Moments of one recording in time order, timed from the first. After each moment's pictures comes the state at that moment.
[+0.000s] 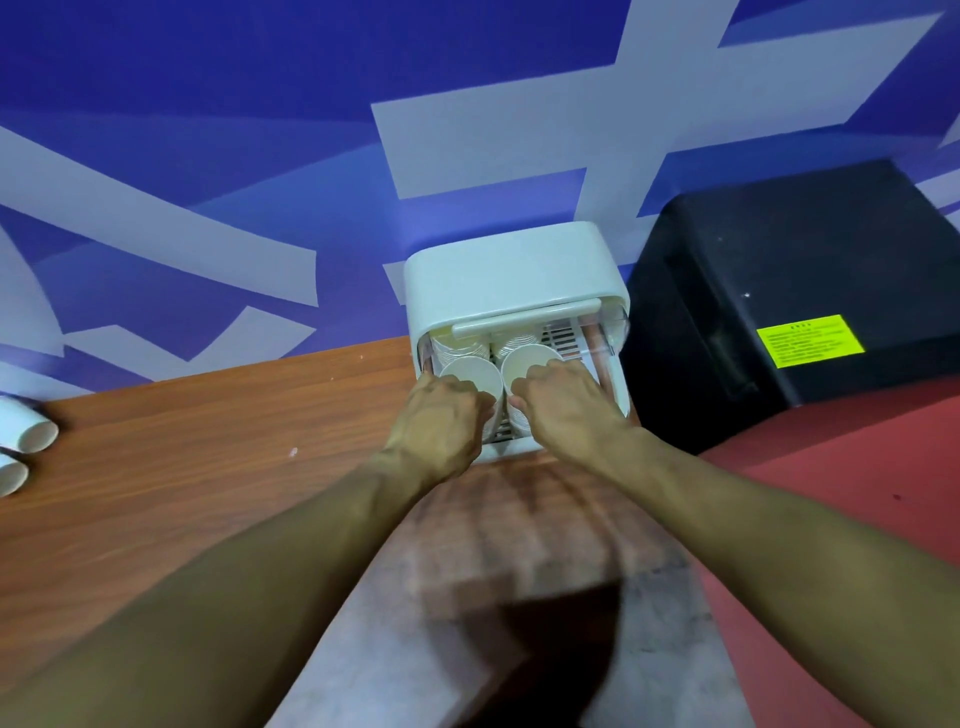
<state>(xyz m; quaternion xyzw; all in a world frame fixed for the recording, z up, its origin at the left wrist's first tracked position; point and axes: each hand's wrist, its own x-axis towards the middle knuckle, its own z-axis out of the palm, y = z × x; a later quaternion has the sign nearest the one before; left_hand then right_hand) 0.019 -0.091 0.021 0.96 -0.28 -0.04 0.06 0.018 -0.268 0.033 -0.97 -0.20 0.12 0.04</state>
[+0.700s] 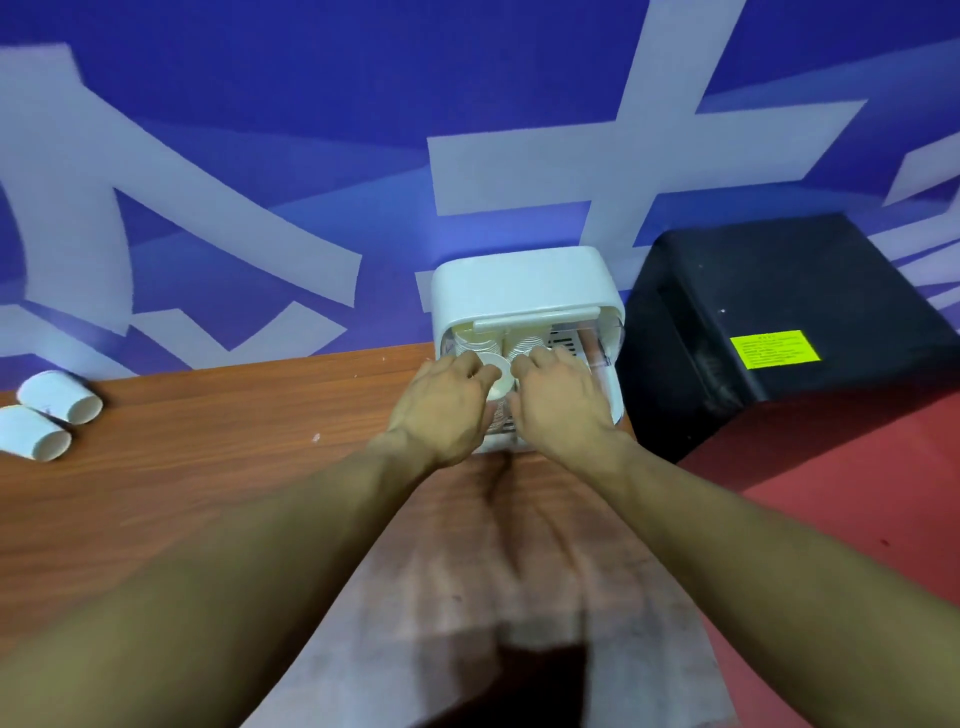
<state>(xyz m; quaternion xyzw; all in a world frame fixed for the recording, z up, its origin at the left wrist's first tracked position) -0.019 -0.078 0.059 0.97 -0.24 -0.01 0.07 -0.030 -0.235 0.071 -0.99 -0.13 -0.05 0.05</state>
